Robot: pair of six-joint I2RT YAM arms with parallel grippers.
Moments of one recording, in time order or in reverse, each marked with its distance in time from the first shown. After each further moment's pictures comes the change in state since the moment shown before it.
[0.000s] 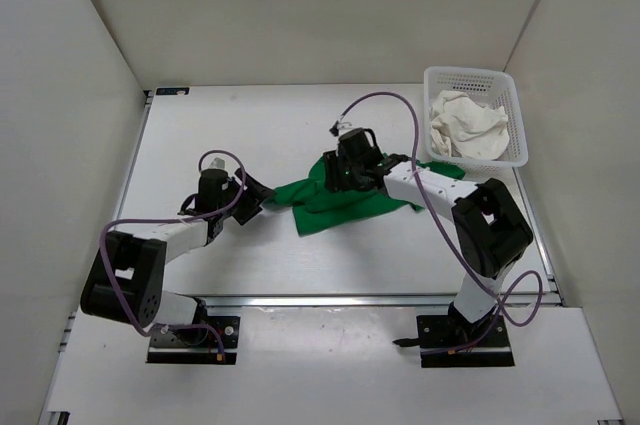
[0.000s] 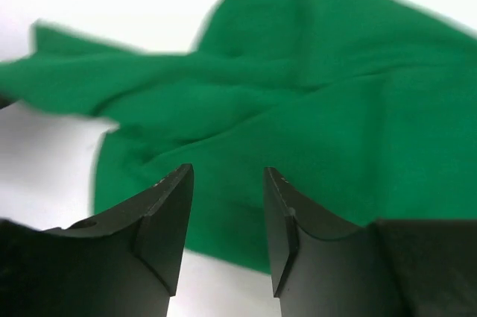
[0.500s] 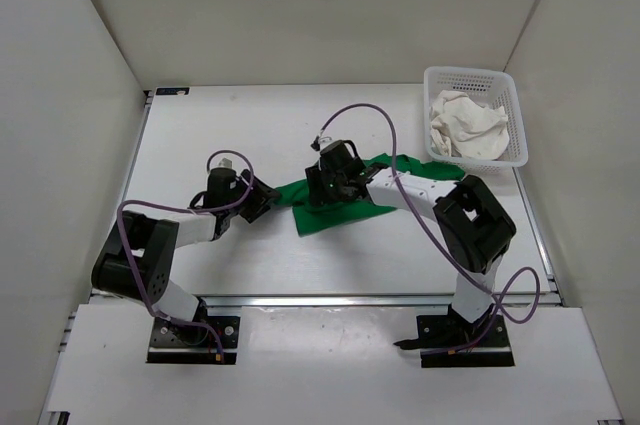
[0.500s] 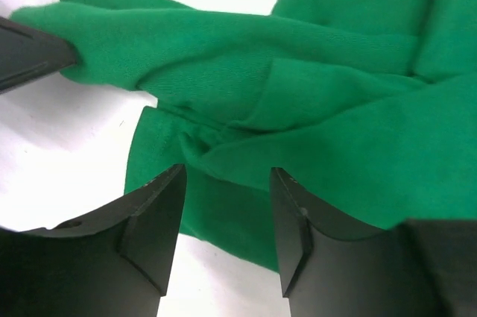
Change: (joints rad) left arm -0.034 0.138 0.024 0.087 0.000 -0.045; right arm 0.108 0.065 0.013 0.002 -0.032 0.026
